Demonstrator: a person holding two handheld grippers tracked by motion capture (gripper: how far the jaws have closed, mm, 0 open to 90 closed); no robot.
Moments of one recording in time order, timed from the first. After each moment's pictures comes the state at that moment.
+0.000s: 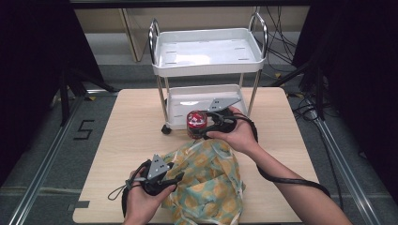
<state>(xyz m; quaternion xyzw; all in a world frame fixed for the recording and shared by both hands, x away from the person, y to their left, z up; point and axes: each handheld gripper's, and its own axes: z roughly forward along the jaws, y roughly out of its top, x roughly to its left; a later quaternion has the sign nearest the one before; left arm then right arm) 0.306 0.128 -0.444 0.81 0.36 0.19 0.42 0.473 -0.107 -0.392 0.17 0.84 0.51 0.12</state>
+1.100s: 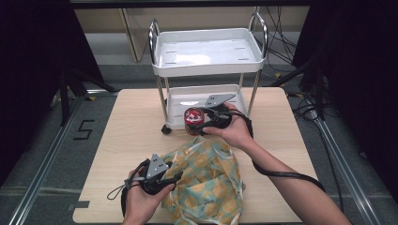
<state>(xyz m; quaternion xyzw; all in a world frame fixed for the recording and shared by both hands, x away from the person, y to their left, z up) 0.307 0.130 -0.444 0.81 0.36 0.20 0.42 0.488 -0.096 -0.393 0.18 0.84 0.49 0.12</state>
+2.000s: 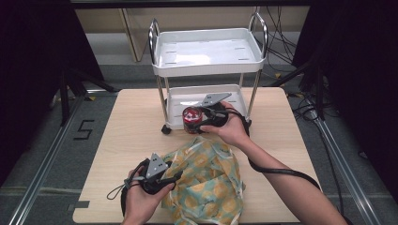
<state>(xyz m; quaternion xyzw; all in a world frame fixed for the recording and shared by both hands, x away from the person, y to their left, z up) 0.309 0.131 -0.444 0.81 0.36 0.20 0.42 0.499 -0.089 -0.399 0.18 0.85 0.48 0.12</state>
